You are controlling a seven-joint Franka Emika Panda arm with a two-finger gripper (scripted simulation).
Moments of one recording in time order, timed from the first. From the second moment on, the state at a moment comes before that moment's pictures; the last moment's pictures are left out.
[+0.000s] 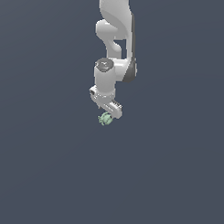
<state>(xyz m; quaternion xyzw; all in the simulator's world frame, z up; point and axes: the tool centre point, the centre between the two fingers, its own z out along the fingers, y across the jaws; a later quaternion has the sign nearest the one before) -0.111 -0.033 0.086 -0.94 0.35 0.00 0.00</state>
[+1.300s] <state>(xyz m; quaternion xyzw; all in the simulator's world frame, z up) -0.113 -0.032 0.047 -0.93 0.36 0.00 0.00</state>
